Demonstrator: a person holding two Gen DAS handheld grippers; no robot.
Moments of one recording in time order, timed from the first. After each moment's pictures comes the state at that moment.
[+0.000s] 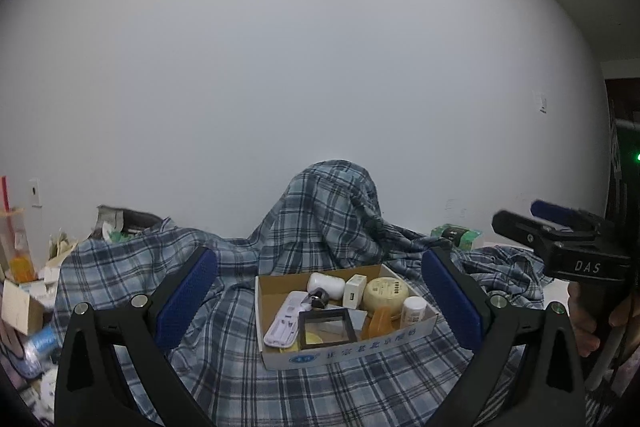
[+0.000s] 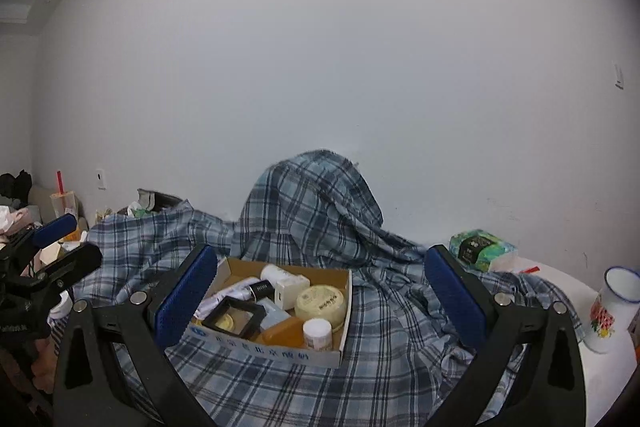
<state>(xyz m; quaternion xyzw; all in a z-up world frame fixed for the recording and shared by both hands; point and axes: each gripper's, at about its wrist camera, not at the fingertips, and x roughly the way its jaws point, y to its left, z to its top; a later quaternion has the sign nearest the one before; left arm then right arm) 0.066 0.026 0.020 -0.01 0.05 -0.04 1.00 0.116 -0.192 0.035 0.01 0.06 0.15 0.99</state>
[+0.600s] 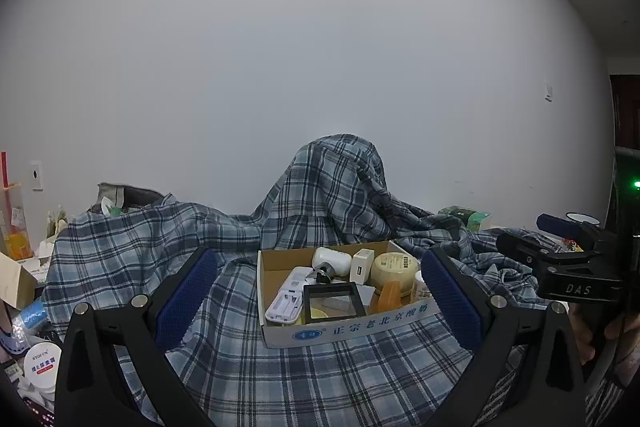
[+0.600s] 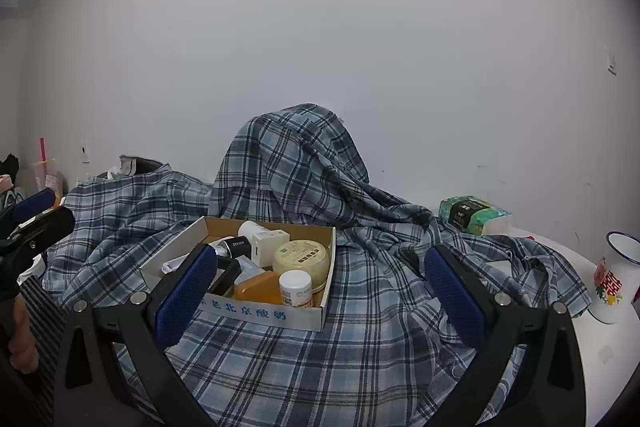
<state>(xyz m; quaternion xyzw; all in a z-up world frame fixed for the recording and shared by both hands) 0.075 0.027 -0.008 -0.01 0.07 -0.03 1.00 0.128 -0.195 -0.021 -0.01 0.09 0.13 0.99</state>
